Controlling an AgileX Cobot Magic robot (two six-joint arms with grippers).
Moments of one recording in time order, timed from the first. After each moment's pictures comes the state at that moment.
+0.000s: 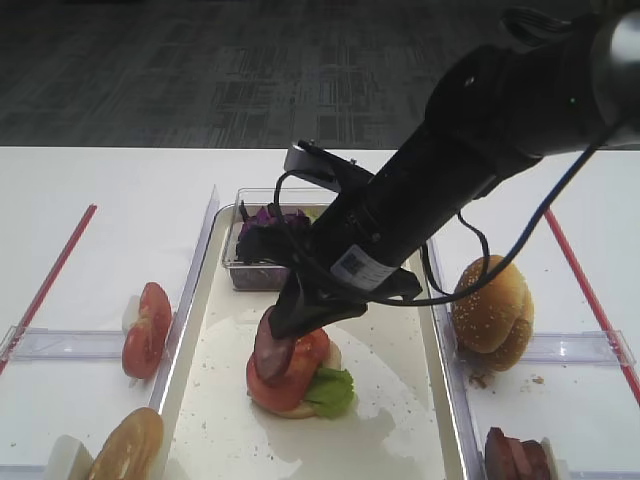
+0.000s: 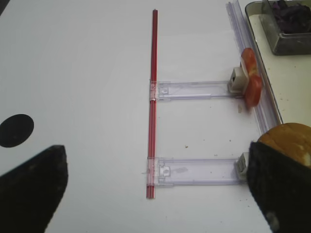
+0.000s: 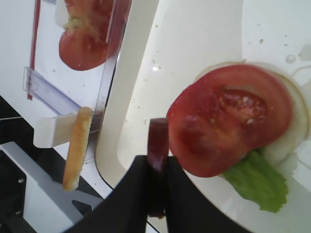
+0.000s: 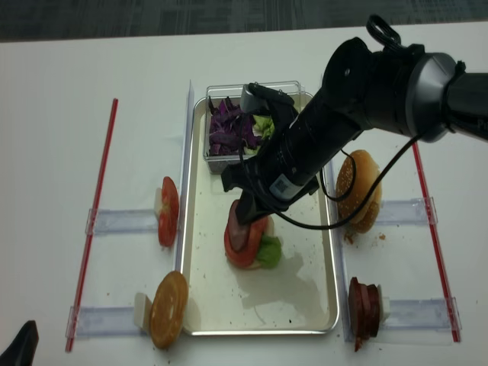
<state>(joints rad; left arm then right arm) -0.01 -0.01 -0.49 0.09 1.18 -0.08 0.56 1.81 -1.13 0.91 0.82 -0.35</state>
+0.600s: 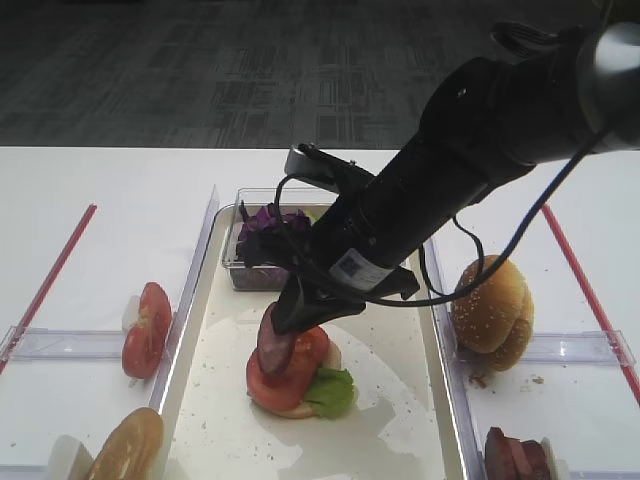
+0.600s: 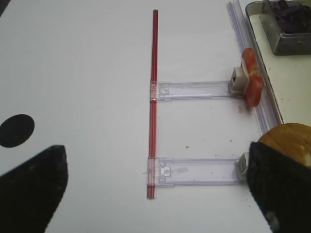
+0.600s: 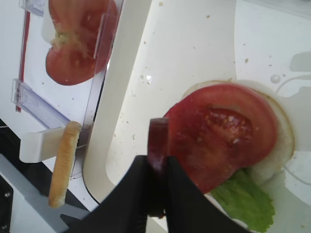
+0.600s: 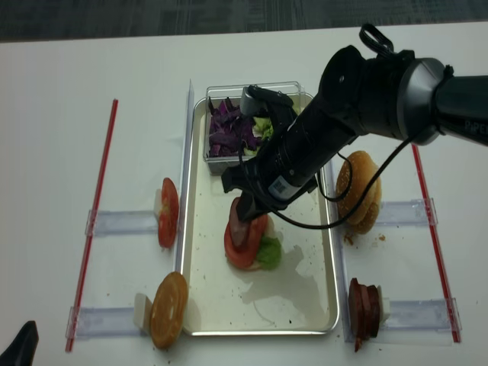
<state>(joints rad) -0.01 -0.01 -0.49 0.09 1.18 -0.08 0.56 1.84 -1.13 0.92 0.77 -0.38</state>
